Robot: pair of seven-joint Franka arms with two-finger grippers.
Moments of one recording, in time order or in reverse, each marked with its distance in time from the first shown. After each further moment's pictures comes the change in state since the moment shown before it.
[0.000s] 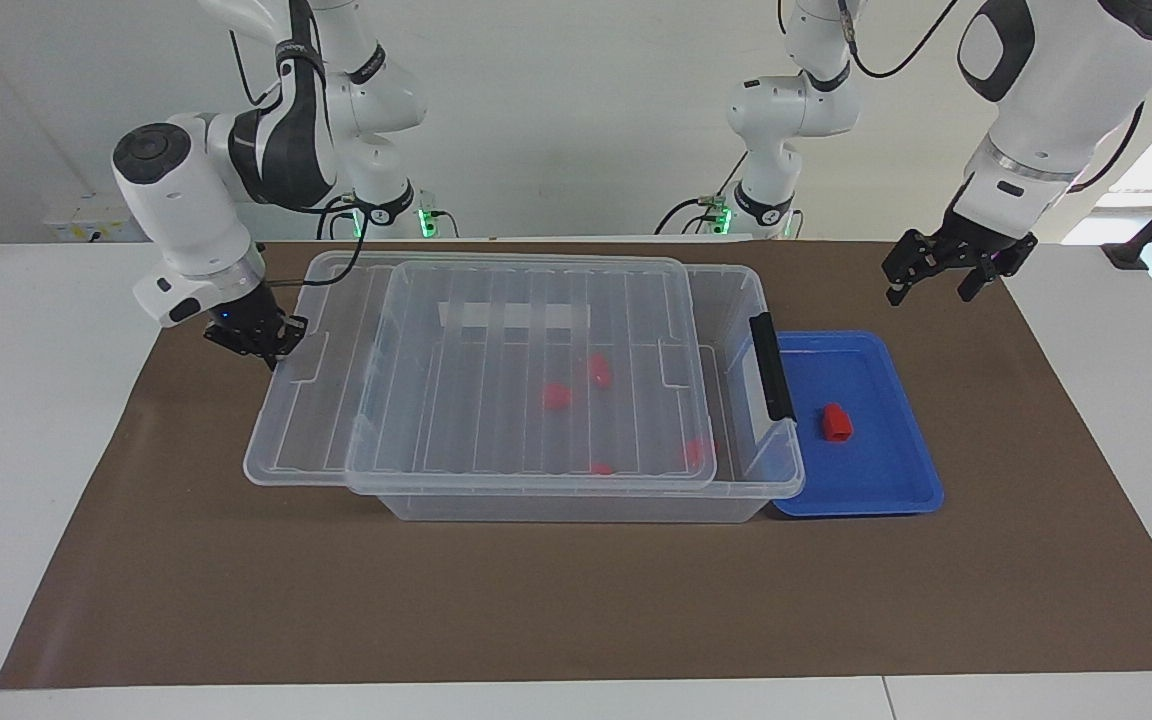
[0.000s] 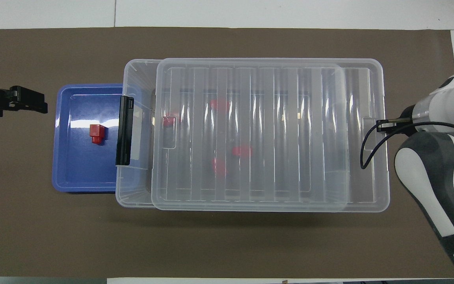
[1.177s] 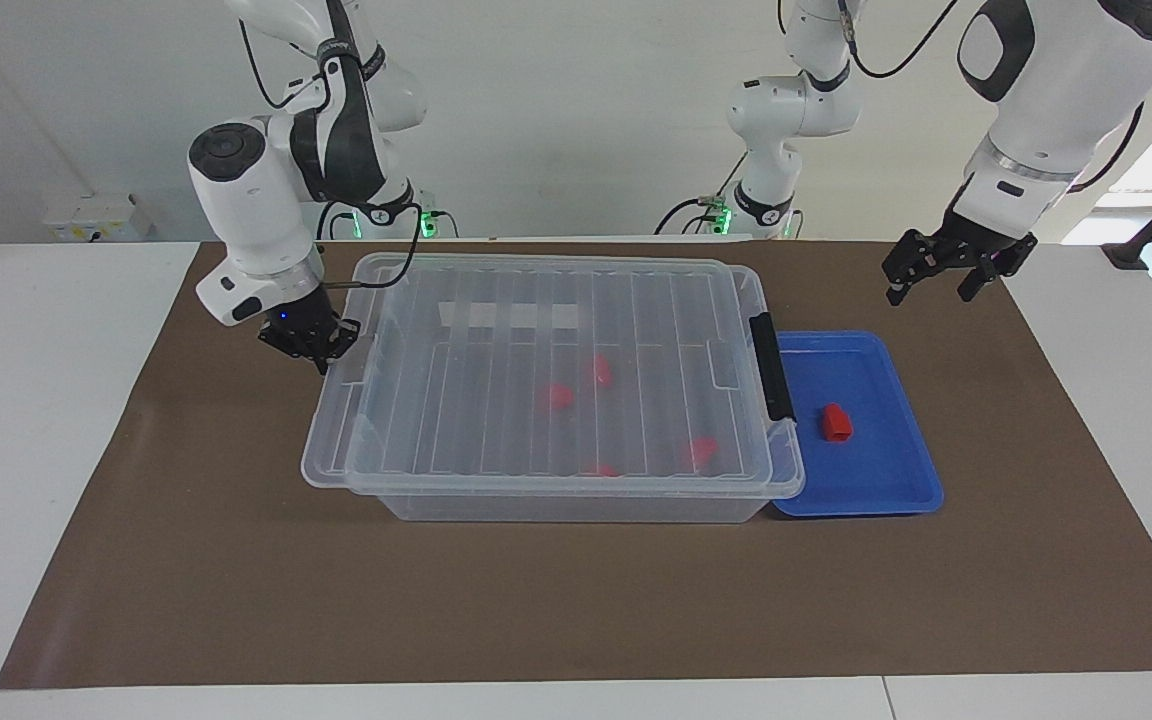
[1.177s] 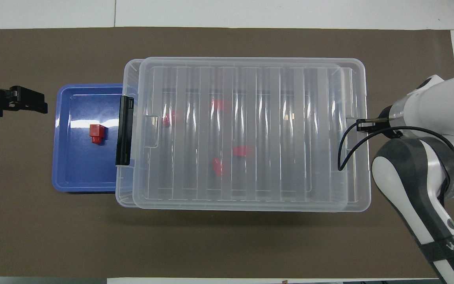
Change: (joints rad) left arm 0.000 0.000 0.000 0.000 0.000 0.000 0.000; right arm -0.001 0.001 0.075 -0.005 0.000 0.022 0.097
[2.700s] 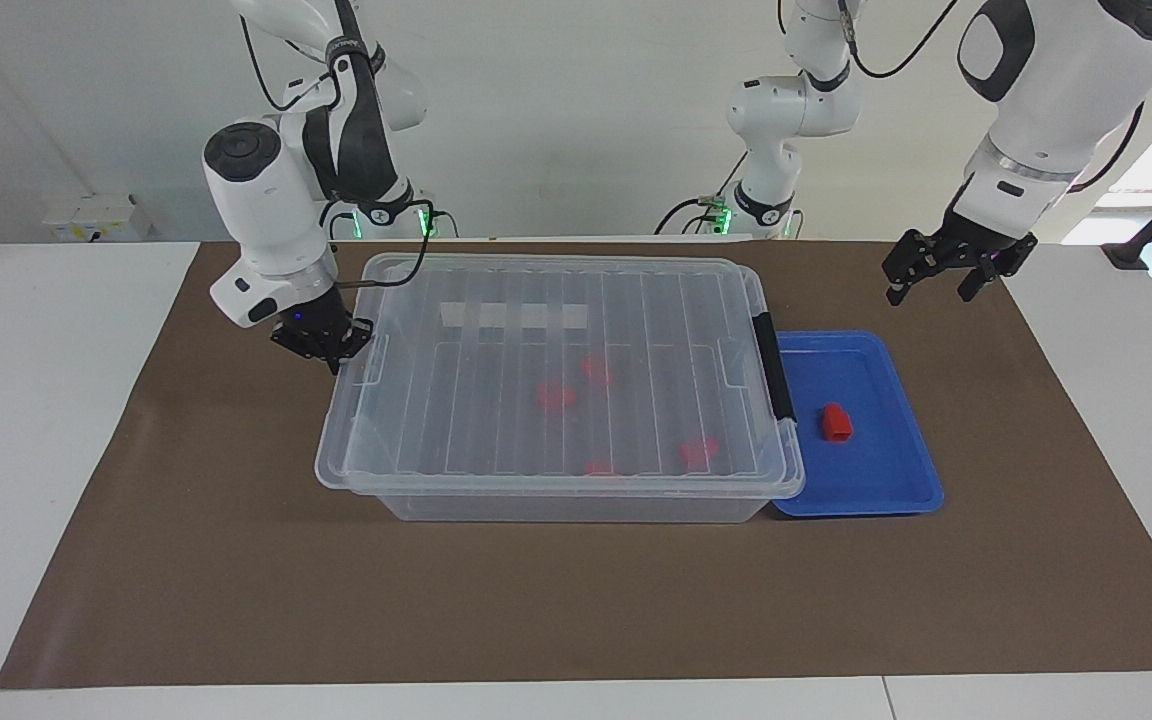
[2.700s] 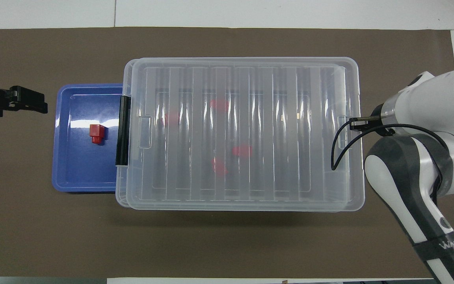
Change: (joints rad) left arm 0.000 0.000 0.000 0.000 0.000 0.000 0.000; right arm 0.005 0.018 0.023 0.034 0.006 -0.026 0.004
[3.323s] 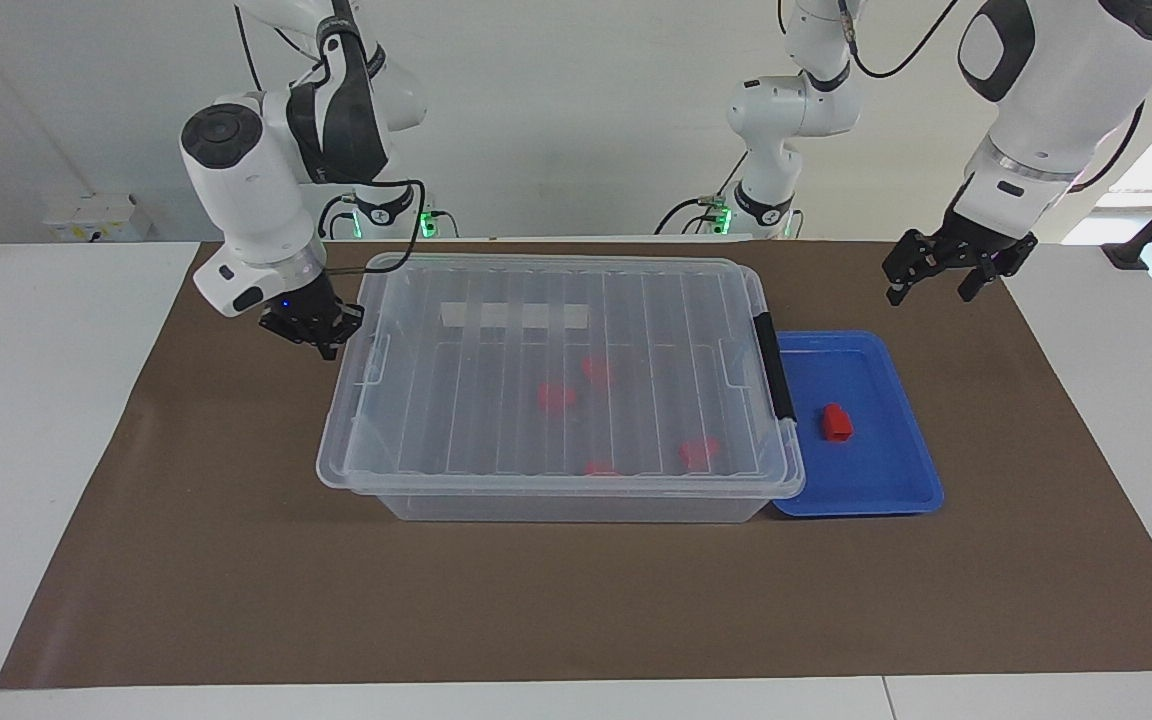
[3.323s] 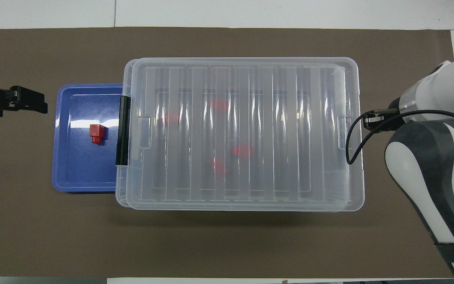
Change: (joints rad) left arm 0.000 0.000 0.000 0.000 0.000 0.000 0.000; right arm -0.009 0.007 -0.015 0.173 0.001 -0.252 0.000
